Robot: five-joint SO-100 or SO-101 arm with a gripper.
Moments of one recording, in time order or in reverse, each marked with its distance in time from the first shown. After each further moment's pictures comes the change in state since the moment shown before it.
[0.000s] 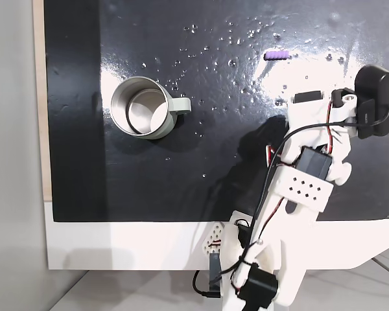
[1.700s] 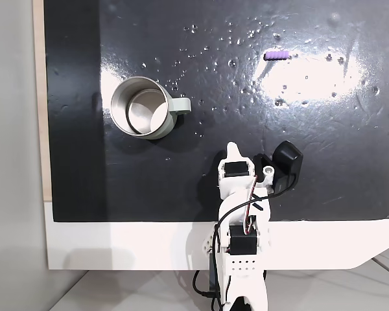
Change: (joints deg) arm -22.2 82.4 63.3 9.1 30.2
